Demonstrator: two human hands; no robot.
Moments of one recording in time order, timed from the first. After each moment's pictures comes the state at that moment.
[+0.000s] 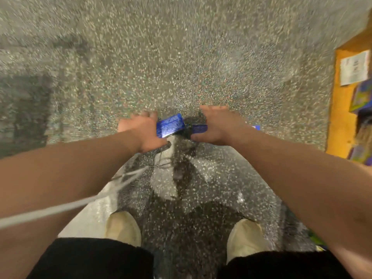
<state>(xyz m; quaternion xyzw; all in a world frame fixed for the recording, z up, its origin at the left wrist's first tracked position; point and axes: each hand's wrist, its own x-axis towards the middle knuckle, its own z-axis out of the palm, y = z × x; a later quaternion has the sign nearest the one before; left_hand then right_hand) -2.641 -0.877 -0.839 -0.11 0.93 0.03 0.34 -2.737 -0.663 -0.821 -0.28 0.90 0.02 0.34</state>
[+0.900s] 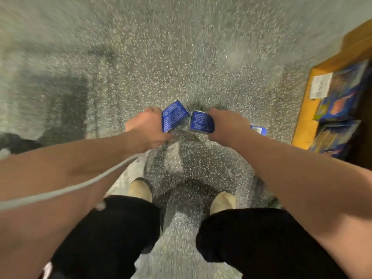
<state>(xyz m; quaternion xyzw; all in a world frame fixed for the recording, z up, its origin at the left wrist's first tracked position) -2.632 -0.868 -0.646 -0.15 0.93 0.11 0.31 -2.731 -0.662 -0.639 -0.24 0.90 0.01 0.36</state>
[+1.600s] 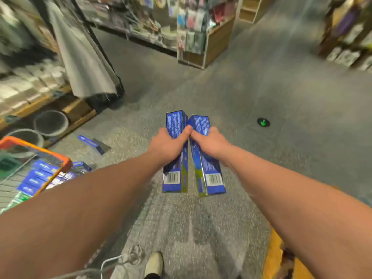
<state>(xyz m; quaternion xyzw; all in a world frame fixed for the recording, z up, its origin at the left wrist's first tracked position) -2.619 -0.939 0.019 -0.46 0.78 0.43 -0.07 -2.735 -0.830 0.017 -0.19 0.86 -0.35 0.31</state>
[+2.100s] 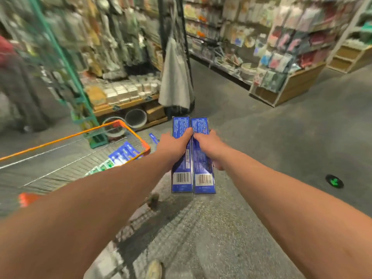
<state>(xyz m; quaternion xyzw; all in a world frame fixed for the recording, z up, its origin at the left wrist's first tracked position) -2.446 -0.982 0.098 -0.59 0.57 0.51 -0.27 -2.571 -0.950 0.087 -0.27 0.73 -0.43 0.46</state>
